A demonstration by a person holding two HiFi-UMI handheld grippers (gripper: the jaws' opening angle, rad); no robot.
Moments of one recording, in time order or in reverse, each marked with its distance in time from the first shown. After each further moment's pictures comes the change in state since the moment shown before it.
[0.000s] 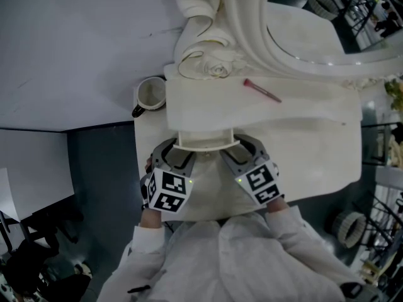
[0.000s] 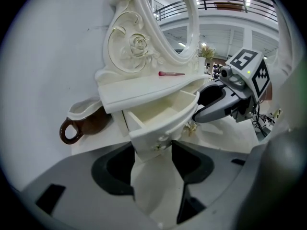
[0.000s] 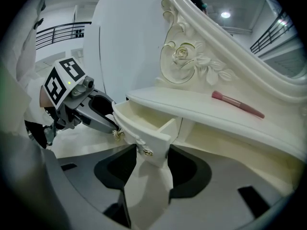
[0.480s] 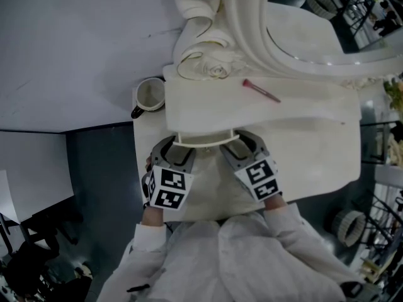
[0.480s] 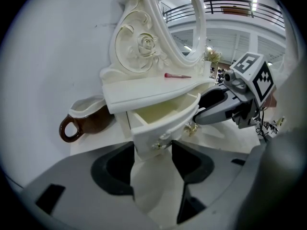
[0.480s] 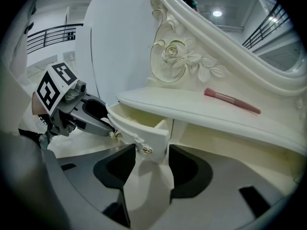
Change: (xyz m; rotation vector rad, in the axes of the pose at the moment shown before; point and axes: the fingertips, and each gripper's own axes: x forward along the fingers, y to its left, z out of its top) left arm 0.006 0.008 0.001 -0.068 -0.021 0.015; right arm 0.008 -0.012 0.002 0.067 0.004 -0.048
